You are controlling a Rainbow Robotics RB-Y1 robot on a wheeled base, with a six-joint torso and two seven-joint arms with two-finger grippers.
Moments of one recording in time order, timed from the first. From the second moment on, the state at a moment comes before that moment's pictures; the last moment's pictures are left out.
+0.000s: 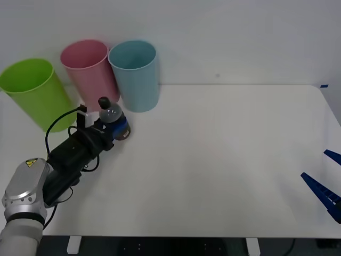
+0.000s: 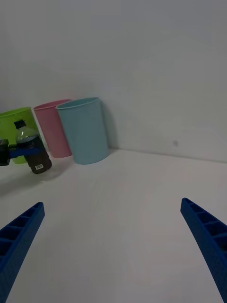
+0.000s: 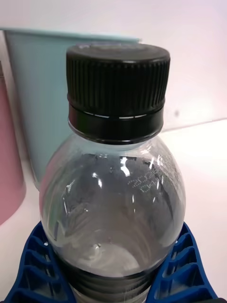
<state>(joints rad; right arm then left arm) 0.35 -0.40 -0.52 -1.66 0.96 -1.22 0.00 -0.28 0.18 0.22 -1.18 -1.36 -0.69 -0.11</state>
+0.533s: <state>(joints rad) 0.35 -0.40 -0.52 -1.66 0.96 -1.22 0.00 -0.15 0.18 0.24 -1.46 -1.27 -0.68 -0.04</state>
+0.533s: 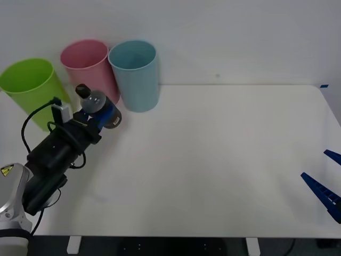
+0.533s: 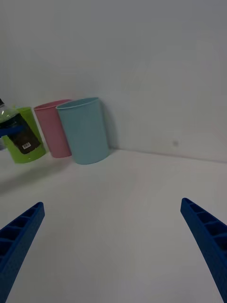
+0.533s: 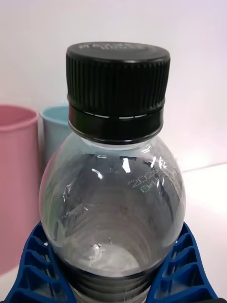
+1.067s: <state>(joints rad) 0.35 -0.40 -0.52 -1.66 0.96 -1.22 0.00 -0.12 0.32 0.25 -1.67 -1.23 -0.65 0.27</state>
